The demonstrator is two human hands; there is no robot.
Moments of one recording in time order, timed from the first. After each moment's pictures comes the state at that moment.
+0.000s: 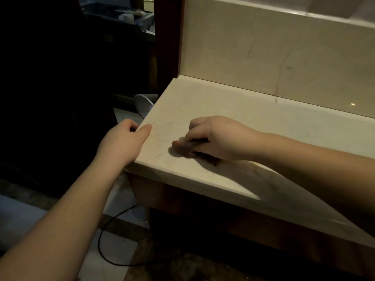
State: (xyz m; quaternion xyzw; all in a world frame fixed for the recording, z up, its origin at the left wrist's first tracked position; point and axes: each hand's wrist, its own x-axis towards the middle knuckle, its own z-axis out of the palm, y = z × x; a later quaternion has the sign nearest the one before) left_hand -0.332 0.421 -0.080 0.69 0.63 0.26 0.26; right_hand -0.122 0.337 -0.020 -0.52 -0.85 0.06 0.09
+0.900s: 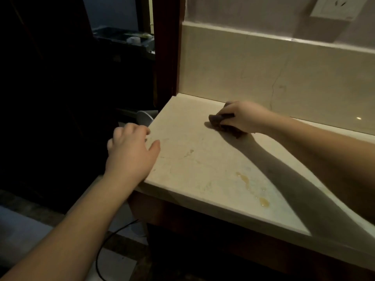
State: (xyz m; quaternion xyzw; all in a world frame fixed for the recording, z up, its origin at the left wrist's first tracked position) left_hand -0.308 0.391 -0.051 0.77 0.59 0.23 0.06; right_hand -0.018 0.394 -0.006 -0.69 -0.72 0.02 0.07
